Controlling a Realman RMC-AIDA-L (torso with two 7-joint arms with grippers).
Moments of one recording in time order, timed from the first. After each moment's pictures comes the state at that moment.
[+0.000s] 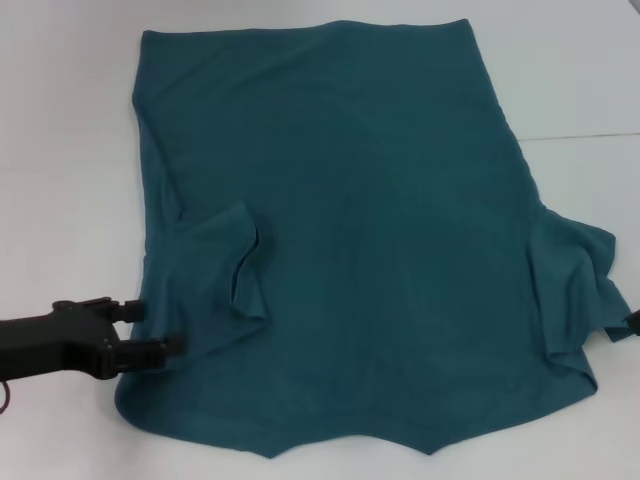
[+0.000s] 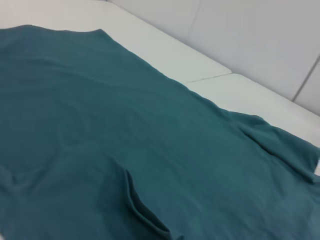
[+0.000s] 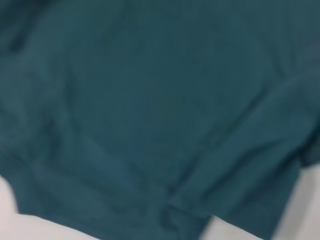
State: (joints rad) left arm -0.34 -2.15 0.84 1.11 2.09 1.48 -1.83; right arm 0.68 1.99 -0.64 -1.29 -2.87 -1.86 2.23
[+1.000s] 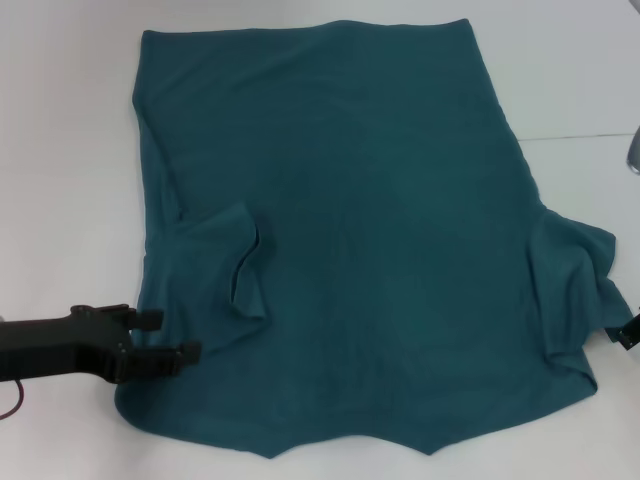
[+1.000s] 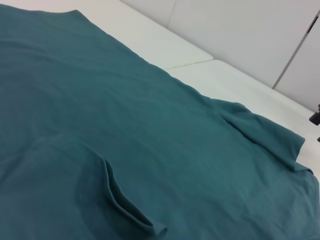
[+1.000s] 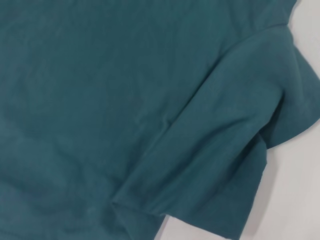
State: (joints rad) left arm -0.40 -2.12 0.85 1.02 2.11 1.49 -1.83; right arm 0.62 2.01 -1.08 -1.26 -2.93 -1.63 2.56
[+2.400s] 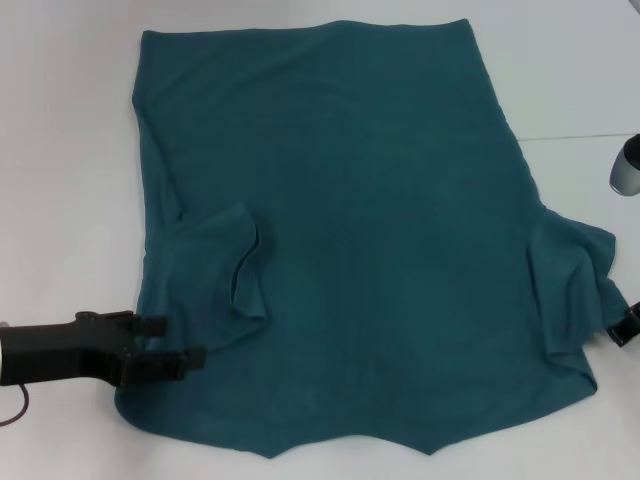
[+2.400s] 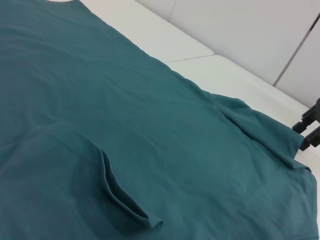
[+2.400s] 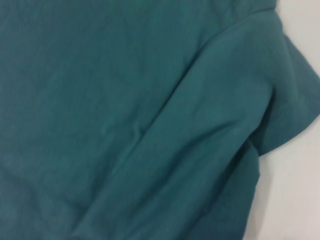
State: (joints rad) left arm -0.40 -2.13 0.85 1.02 2.12 1.50 -1.86; right arm 0.61 2.00 -1.15 -1.08 -2.93 -1.41 2.62
